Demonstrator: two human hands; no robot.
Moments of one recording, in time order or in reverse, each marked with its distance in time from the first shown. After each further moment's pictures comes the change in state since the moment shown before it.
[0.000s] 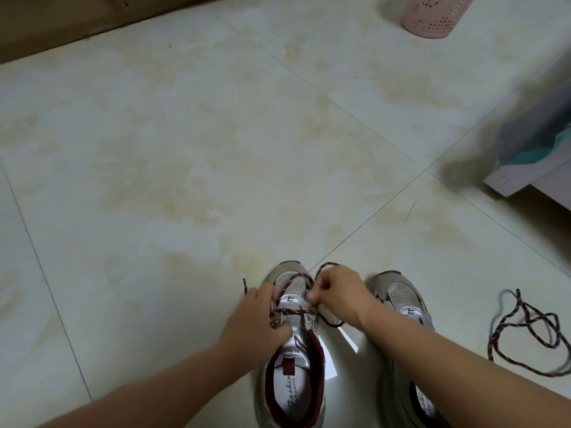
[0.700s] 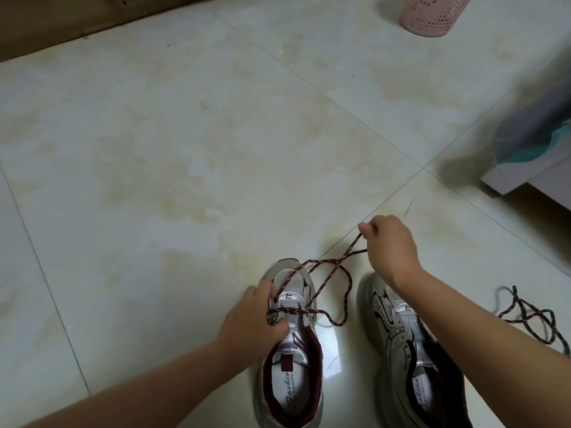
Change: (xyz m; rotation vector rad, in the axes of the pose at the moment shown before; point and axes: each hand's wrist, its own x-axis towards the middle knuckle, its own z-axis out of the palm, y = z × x) left_hand -0.003 0.001 -0.003 -0.014 -0.027 -0.033; right_hand 0.014 0.012 -0.061 -0.090 0.554 0.013
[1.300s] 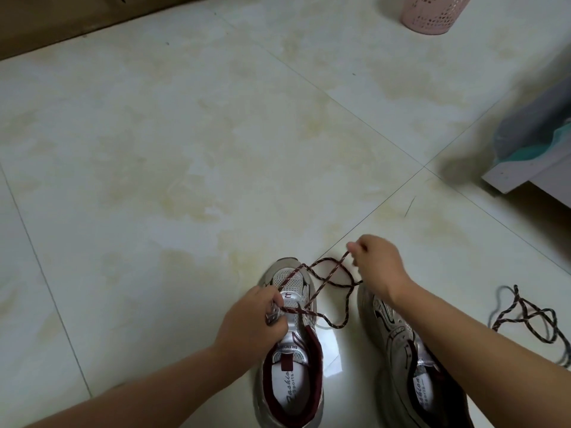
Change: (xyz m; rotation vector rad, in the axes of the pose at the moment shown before) left_hand -0.003 -0.001 0.000 -0.001 0.081 0.112; right_hand -0.017 0.003 0.016 0.112 -0.188 0.060
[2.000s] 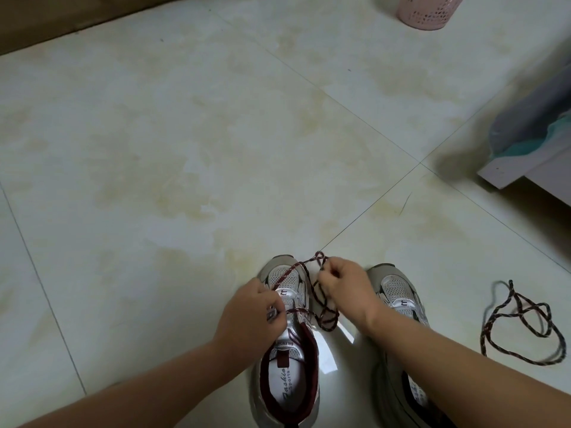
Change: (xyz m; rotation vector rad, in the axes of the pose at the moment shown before) left_hand 0.005 -0.001 0.007 0.108 0.079 0.100; right_hand -0.029 0.006 0.037 0.380 -0.186 -0.022
